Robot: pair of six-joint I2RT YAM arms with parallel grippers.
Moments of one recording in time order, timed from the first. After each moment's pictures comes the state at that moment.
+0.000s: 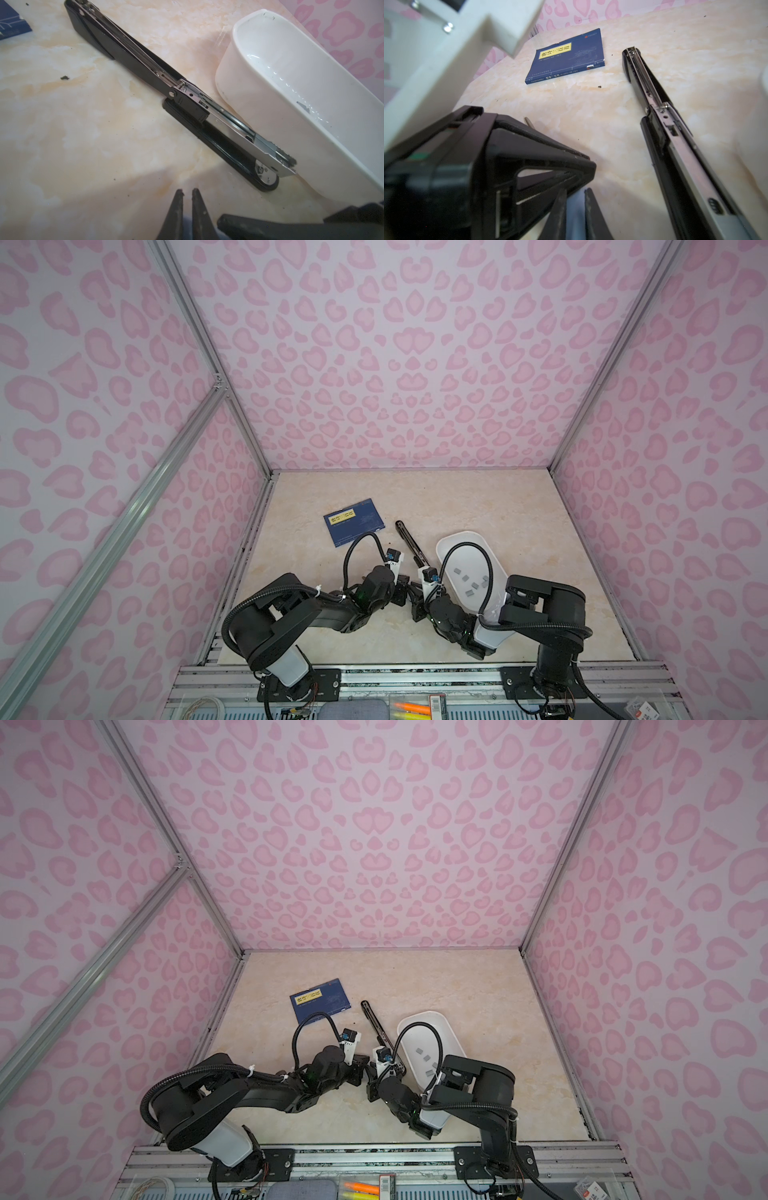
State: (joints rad) left arm -0.85 1.59 0.43 0.60 -0.06 -0.45; right arm 1.14 1.83 0.41 1.00 0.46 0.50
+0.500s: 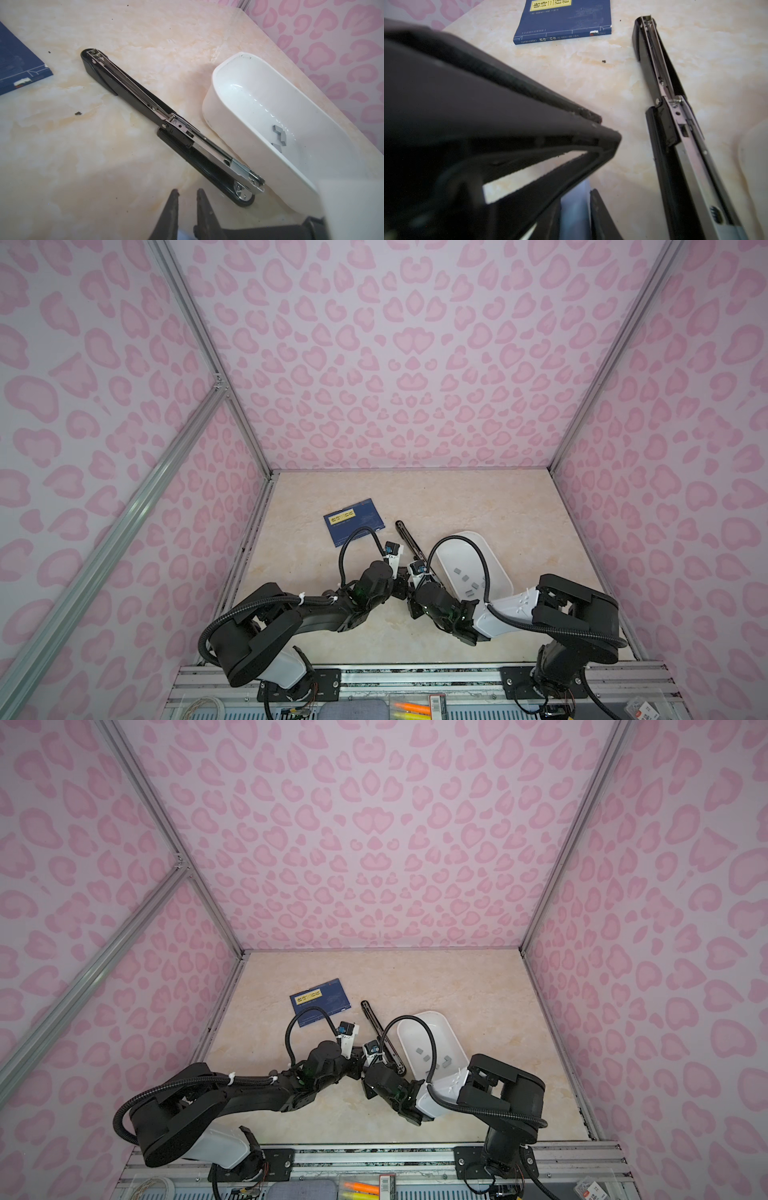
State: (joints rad) left arm -0.85 1.48 0.46 0.53 -0.09 -0.44; right arm 1.11 1.68 0.59 0.45 0.39 0.47
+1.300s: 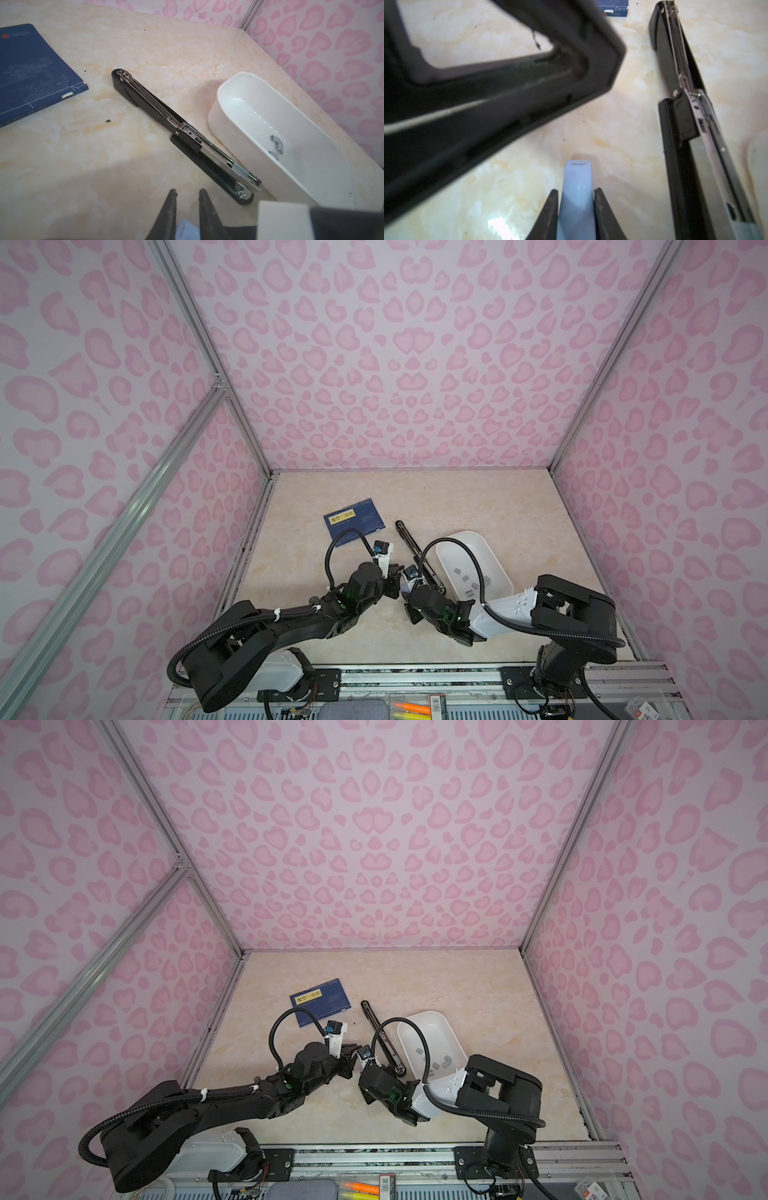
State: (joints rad) left arm -0.82 1.32 0.39 0.48 -0.12 -0.44; right arm 1.14 1.72 0.60 0.43 0.41 0.41
